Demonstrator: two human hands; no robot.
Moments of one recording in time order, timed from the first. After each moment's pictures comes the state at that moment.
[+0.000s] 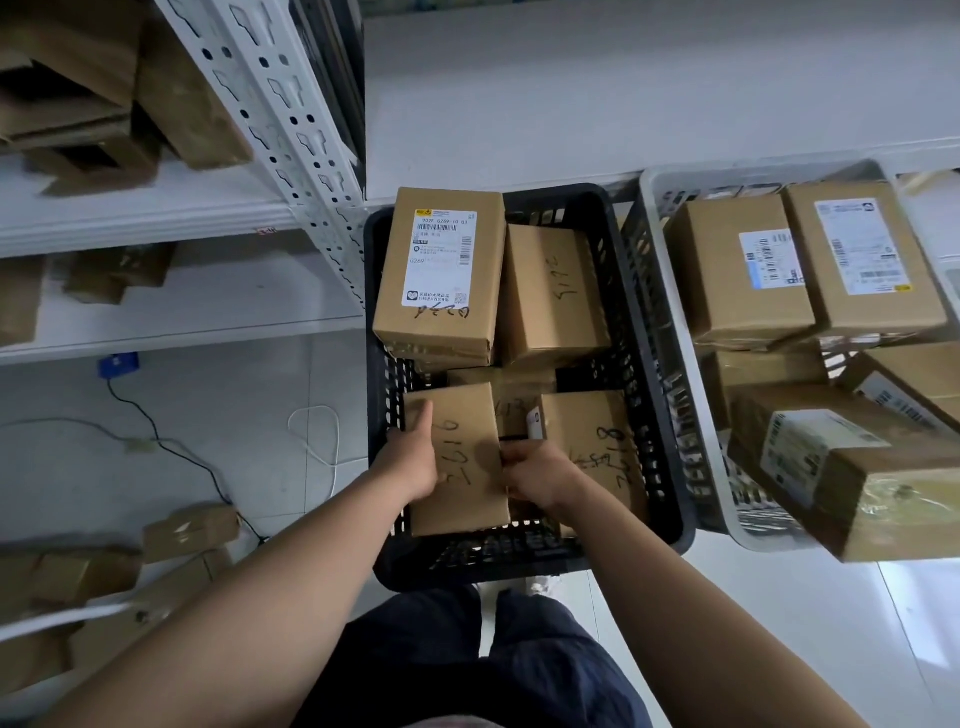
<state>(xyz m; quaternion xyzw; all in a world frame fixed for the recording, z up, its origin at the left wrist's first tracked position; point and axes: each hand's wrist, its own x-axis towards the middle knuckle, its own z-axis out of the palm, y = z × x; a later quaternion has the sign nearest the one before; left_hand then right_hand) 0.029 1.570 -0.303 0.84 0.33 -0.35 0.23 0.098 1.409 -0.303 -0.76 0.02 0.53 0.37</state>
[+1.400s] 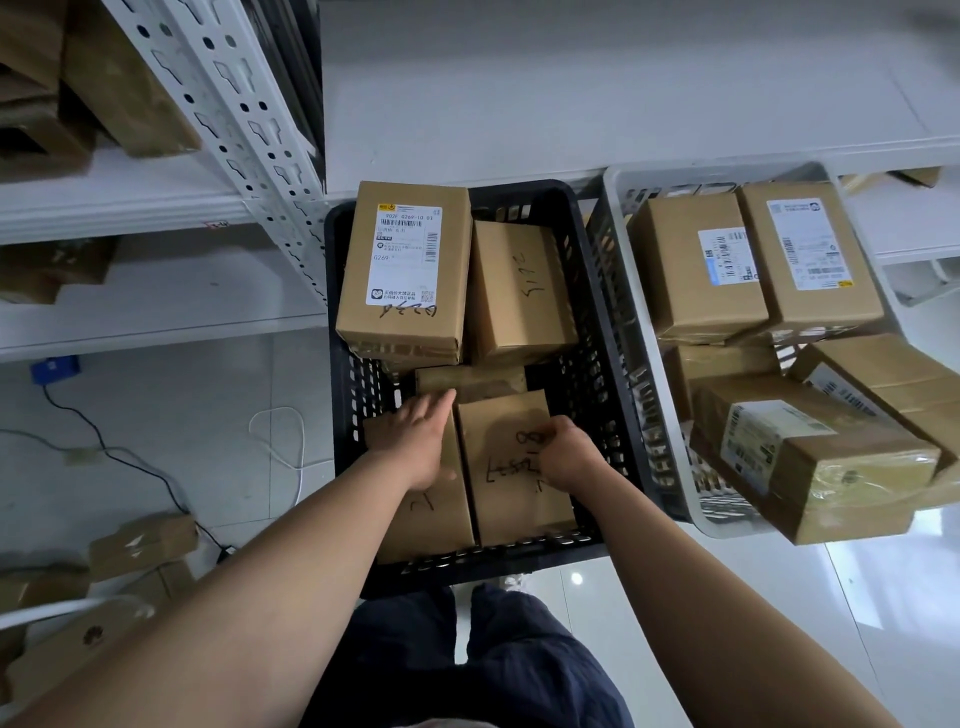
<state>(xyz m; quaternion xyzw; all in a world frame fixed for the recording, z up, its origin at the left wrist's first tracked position) 0.057 1.551 -0.300 0.89 0.16 -0.37 0.20 0.130 1.365 -0.298 -0.86 0.05 0.44 0.25</state>
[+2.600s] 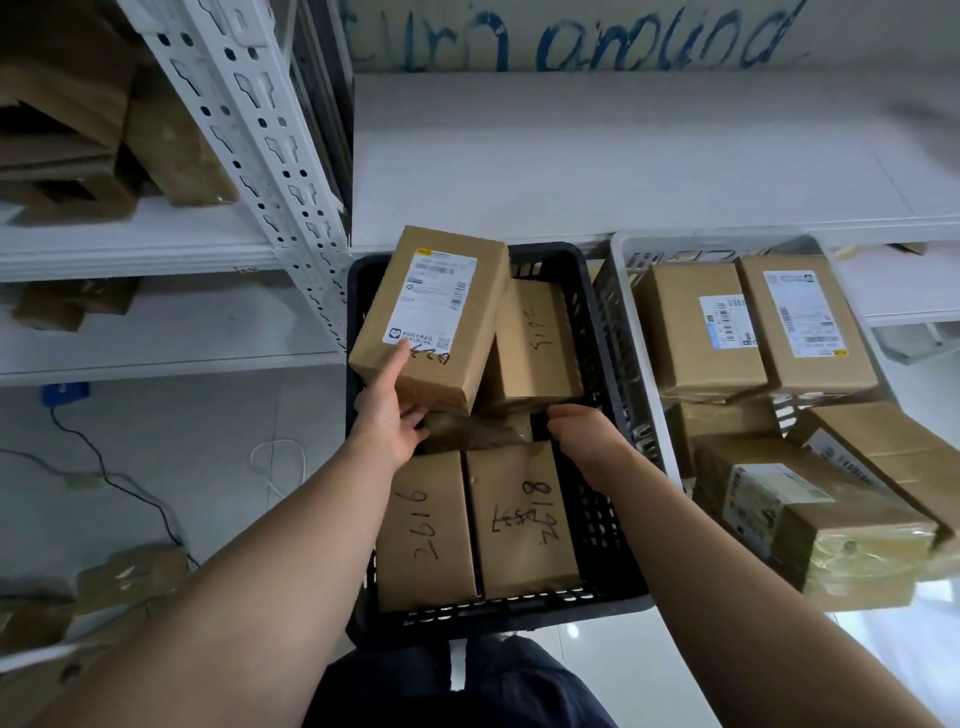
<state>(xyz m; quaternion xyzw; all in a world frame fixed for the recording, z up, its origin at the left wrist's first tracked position) 0.108 1.598 -0.266 0.31 0.51 0.04 0.80 0.188 1.389 -0.239 -0.79 0.10 0.41 0.45</state>
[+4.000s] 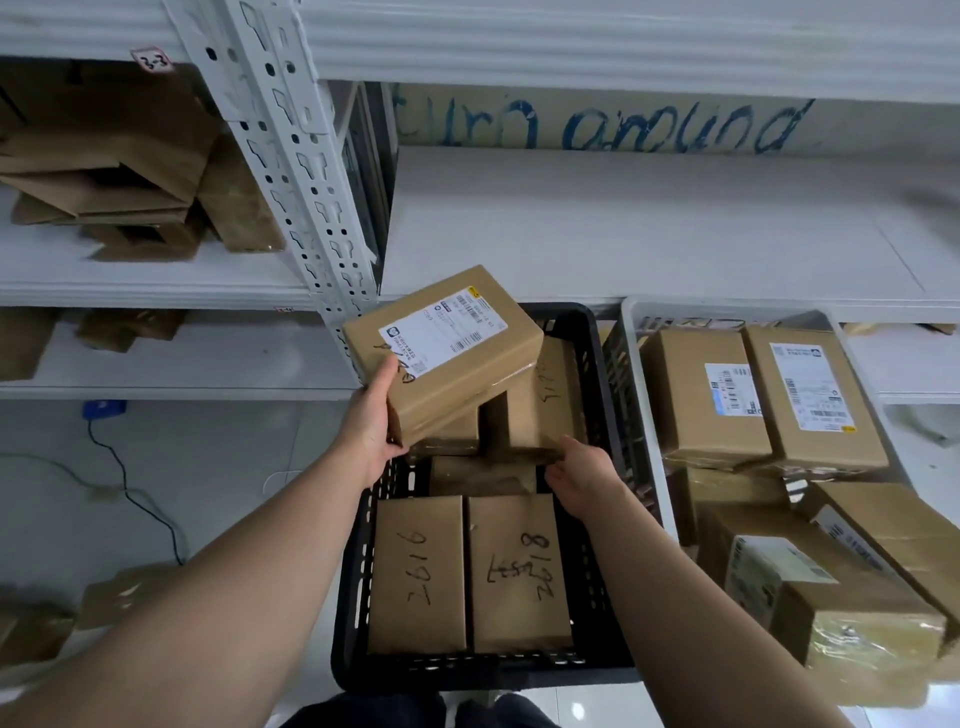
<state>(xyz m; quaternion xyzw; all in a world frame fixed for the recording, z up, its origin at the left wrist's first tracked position) 0.108 1.618 -0.218 0.45 0.48 0.05 0.75 0.211 1.408 -0.262 -0.66 0.27 0.37 0.59</state>
